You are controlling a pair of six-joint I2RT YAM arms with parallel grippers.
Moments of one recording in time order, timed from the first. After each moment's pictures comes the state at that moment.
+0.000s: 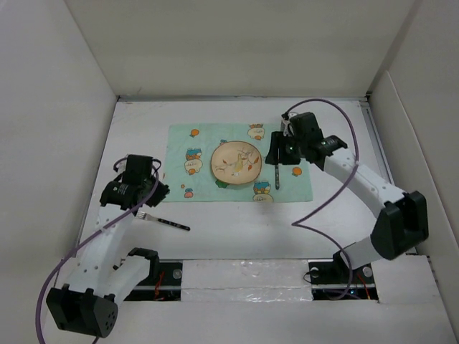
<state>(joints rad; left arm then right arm) -0.19 0.92 0.88 -0.92 -0.12 -0.96 0.42 1.55 1.28 -0.56 -0.15 0.40</state>
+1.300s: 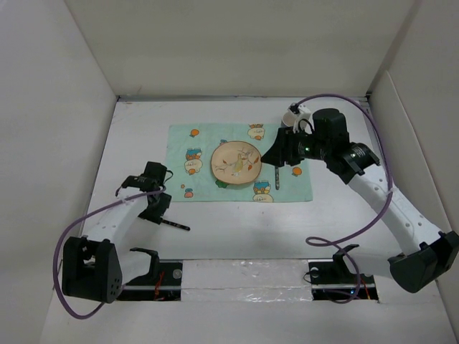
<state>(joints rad) -0.19 1.15 0.70 -0.97 -0.28 -1.40 0.48 1.22 1.27 -0.57 -0.48 0.40</state>
